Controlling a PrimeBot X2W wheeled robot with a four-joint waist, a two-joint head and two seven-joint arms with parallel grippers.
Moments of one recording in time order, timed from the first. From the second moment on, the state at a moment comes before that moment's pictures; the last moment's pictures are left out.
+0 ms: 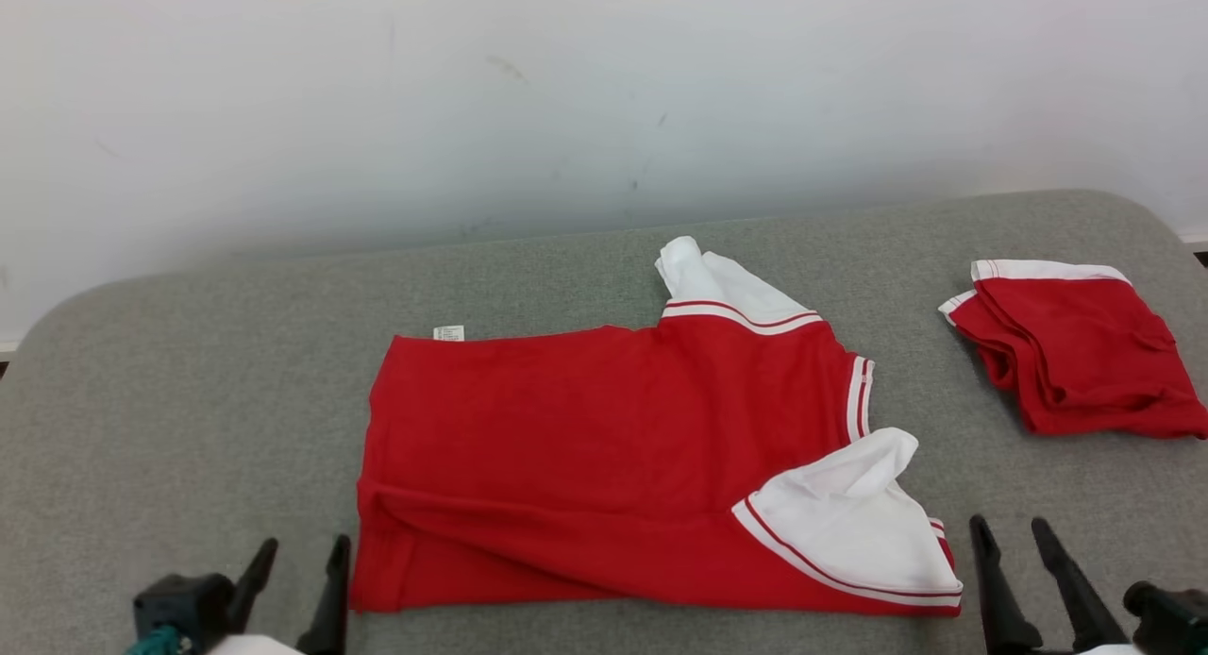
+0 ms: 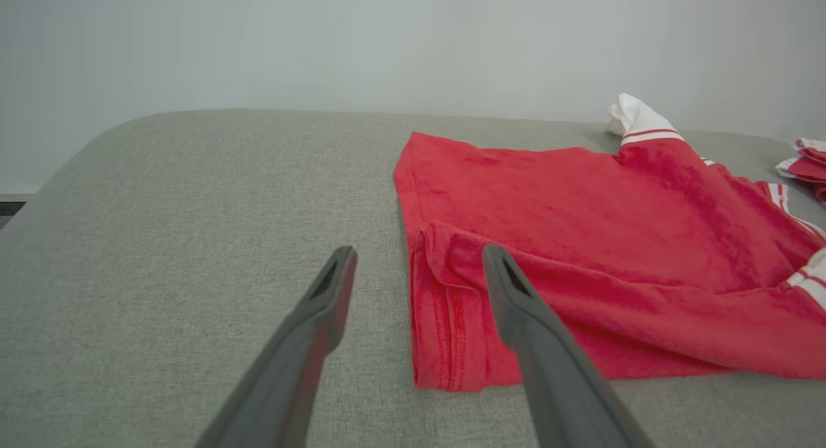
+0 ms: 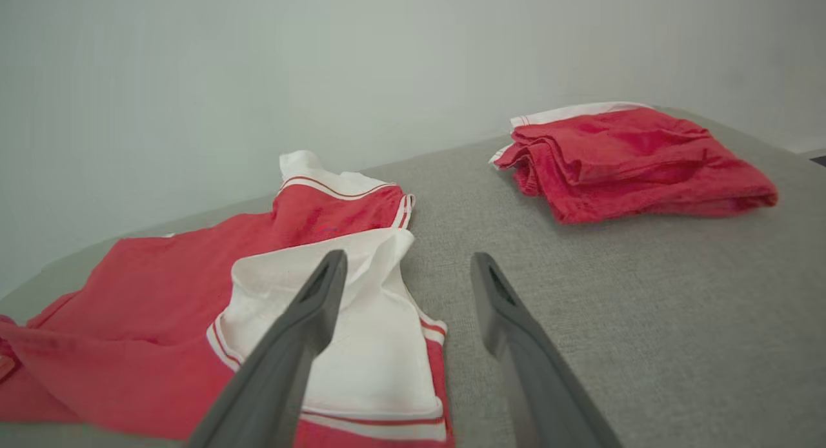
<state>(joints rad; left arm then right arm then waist) -0.12 0.67 -0.65 0.04 -0.87 0.41 -0.26 -0.02 -0.14 0.09 0.21 0.50 0.13 -0.14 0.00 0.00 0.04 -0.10</state>
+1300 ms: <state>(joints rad) -0.33 0.47 -0.78 0.57 -0.87 0.12 -0.11 -0.30 -0.19 0.40 0.72 0.76 0.13 -0.01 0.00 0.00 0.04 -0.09</state>
